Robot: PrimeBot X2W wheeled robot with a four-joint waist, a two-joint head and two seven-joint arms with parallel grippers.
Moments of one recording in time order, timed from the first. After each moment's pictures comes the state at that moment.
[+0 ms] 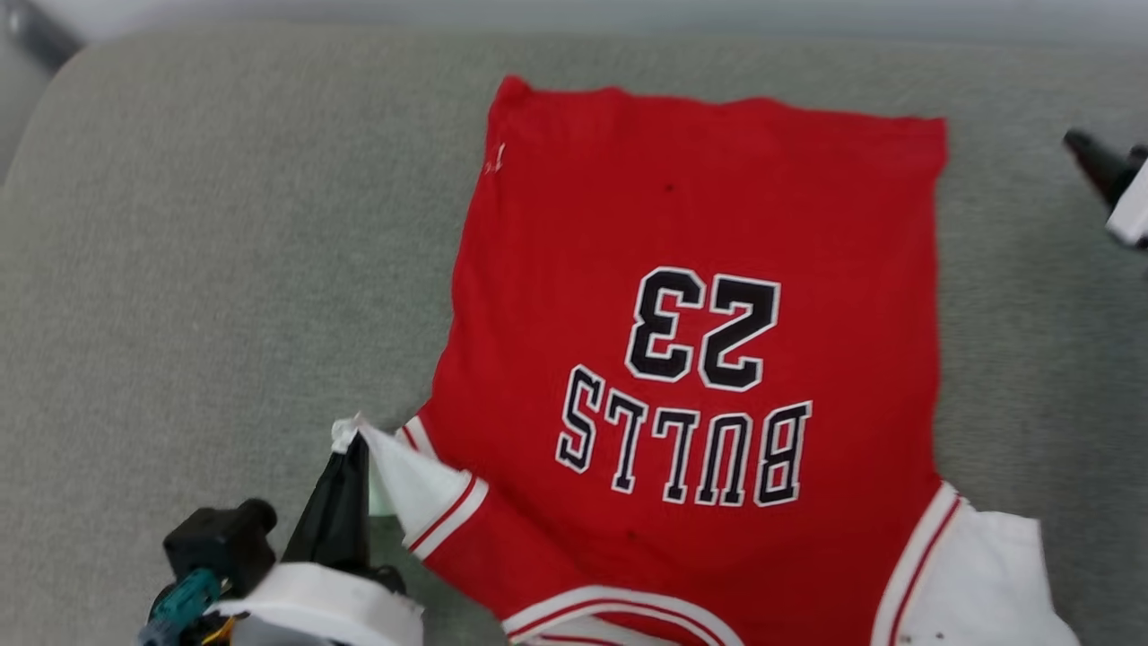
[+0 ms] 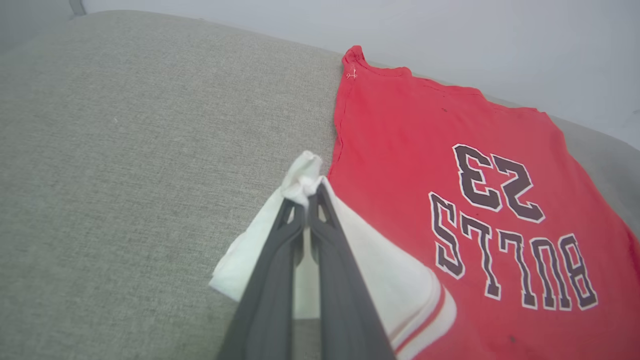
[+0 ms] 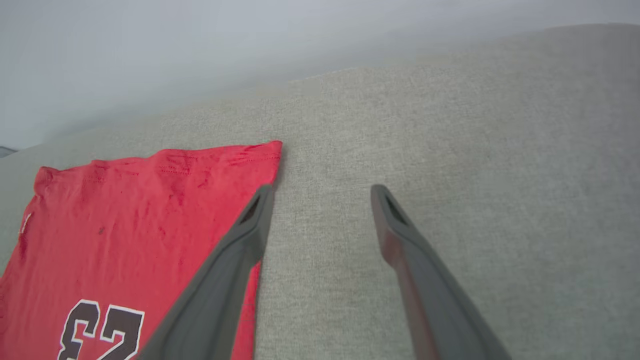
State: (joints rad) left arm 0.02 0.48 -0.46 -0.25 -0.72 0.43 -0.14; right arm -0.83 -0.26 -0.25 0.60 0.31 0.13 0.64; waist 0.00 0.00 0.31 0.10
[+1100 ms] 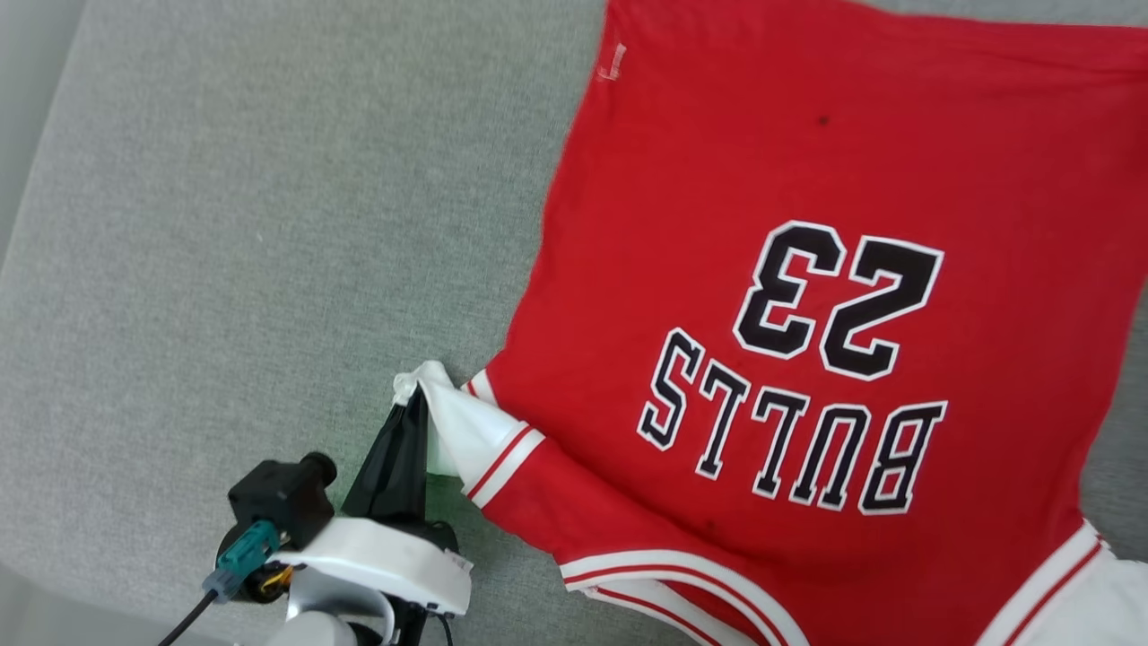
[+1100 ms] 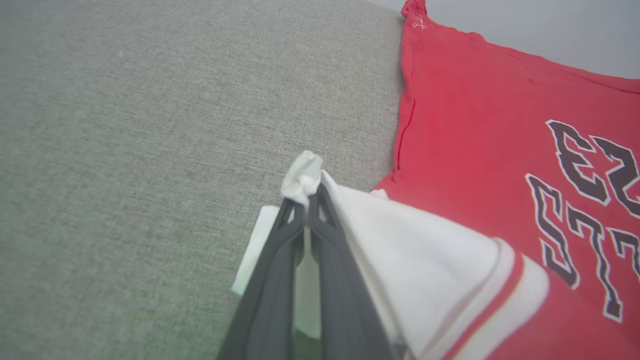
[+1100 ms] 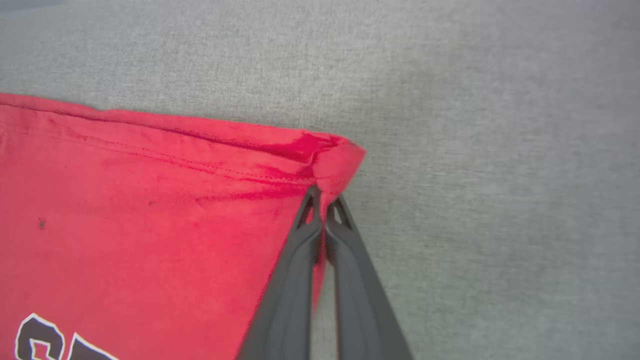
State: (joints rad) left arm -0.14 0.37 -0.51 -0.06 -0.71 0.31 -0.23; right arm -1.08 -0.33 -0.24 0.61 0.16 0.13 1.03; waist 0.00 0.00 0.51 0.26
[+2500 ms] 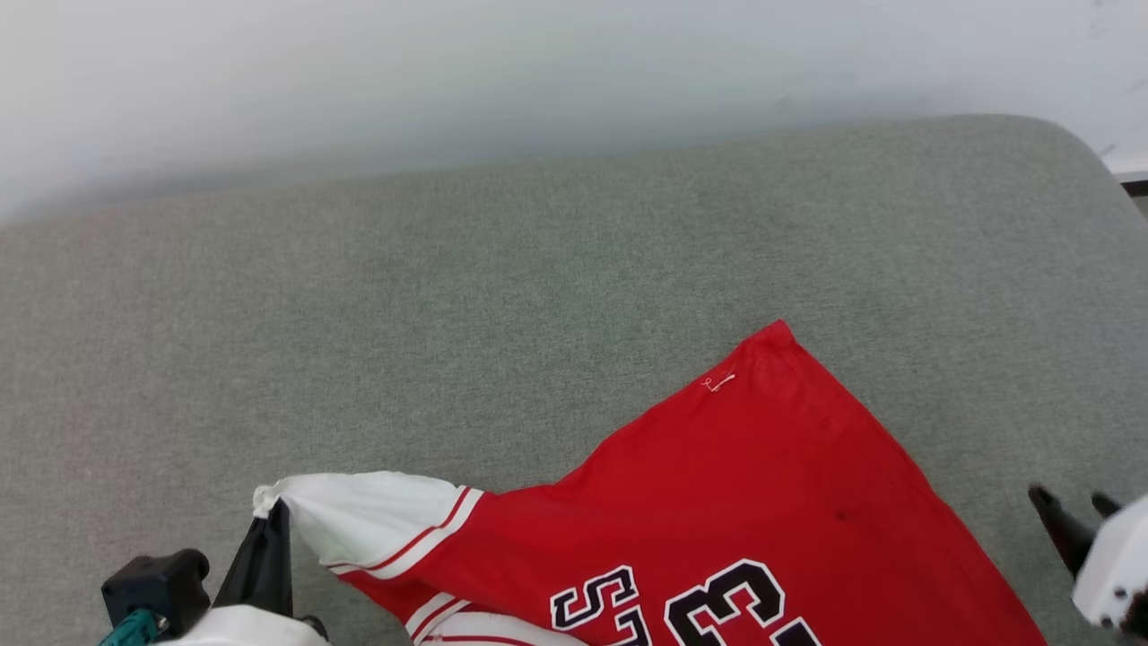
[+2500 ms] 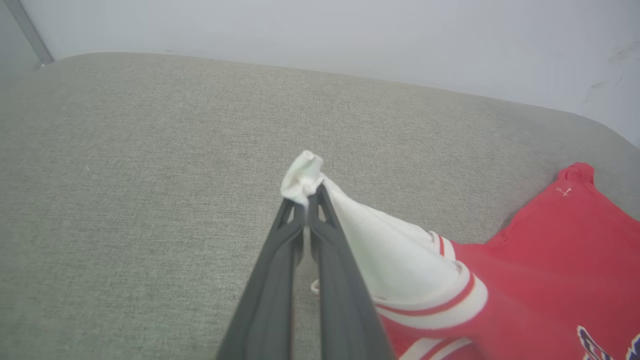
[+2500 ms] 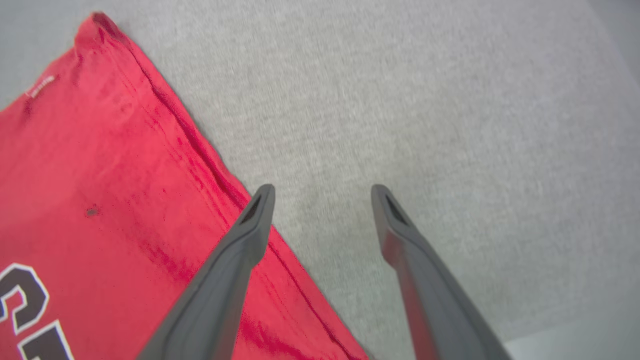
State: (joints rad) left arm 0.13 0.56 -0.39 -0.20 -0.76 0.46 -0.14; right arm -0.03 -0.31 -0.20 0.14 0.44 0.13 0.58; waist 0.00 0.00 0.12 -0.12
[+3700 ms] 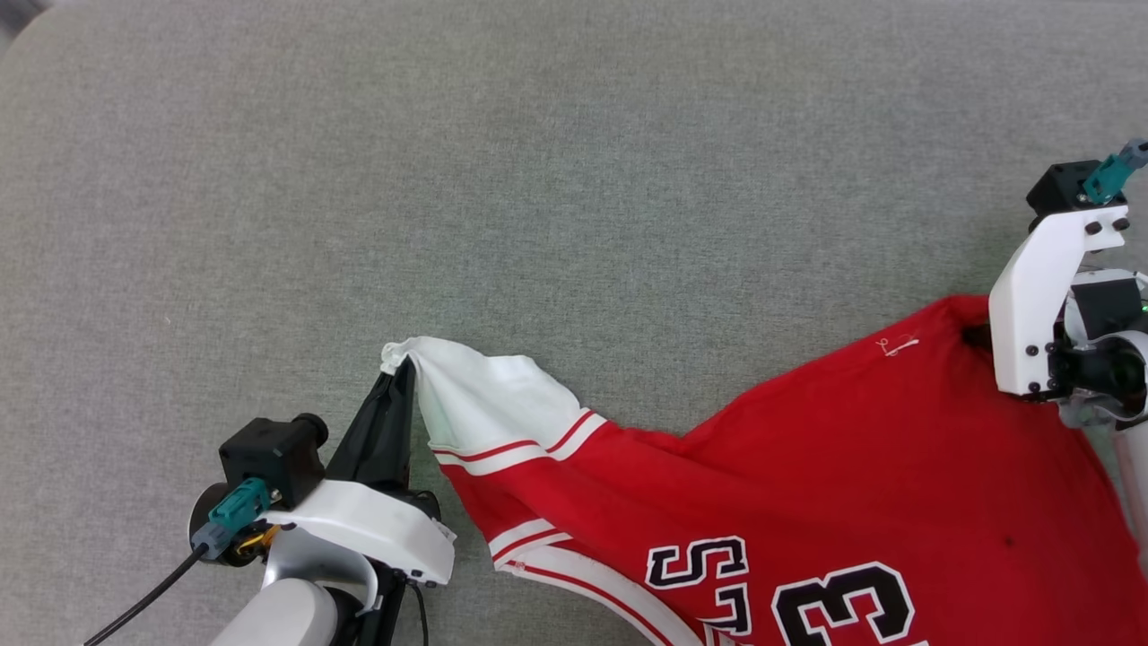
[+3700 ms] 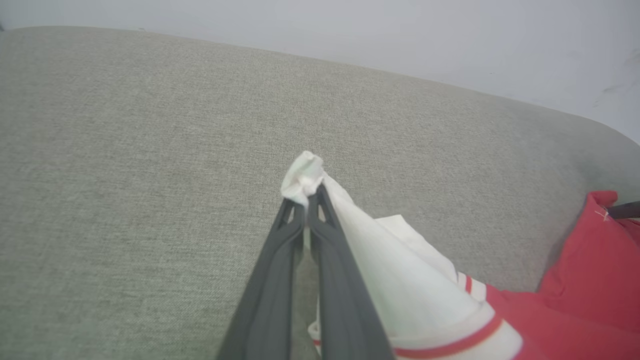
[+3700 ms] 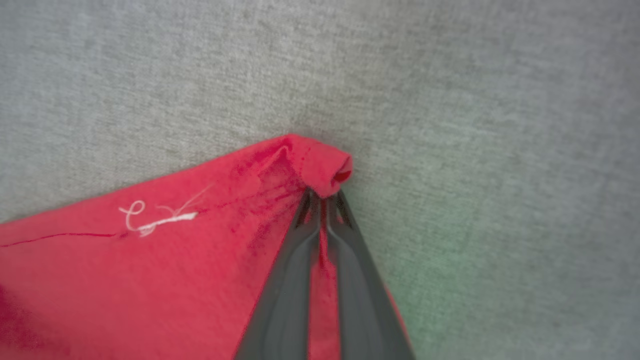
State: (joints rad) left arm -0.21 0.43 -0.53 -0.08 -0.69 0.33 -0.15; right arm -0.64 -0.35 0.11 0.40 0.44 0.13 1.08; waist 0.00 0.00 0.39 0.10
